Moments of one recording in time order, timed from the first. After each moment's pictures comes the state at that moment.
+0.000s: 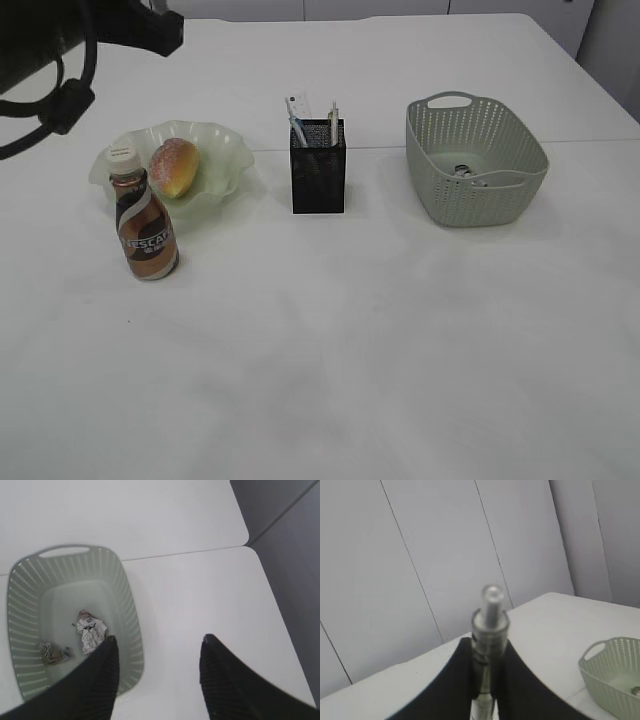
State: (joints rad) left arm -0.52 1.45 -0.88 -0.16 -0.65 0.43; right arm 0.13 2.06 -2.28 -0.40 1.26 0.31
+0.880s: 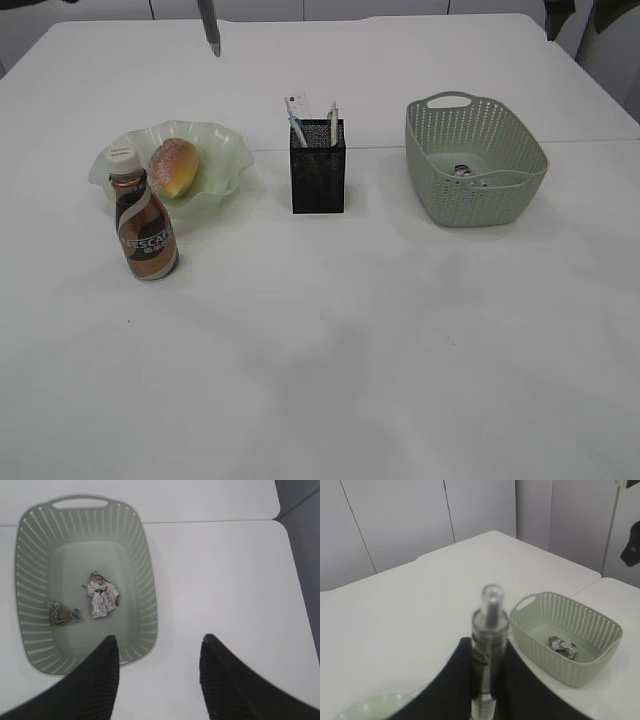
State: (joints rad) left arm -0.53 1.48 -1.22 -0.33 0.03 0.41; right arm 0.13 2.05 -2.18 -0.32 1.26 0.23
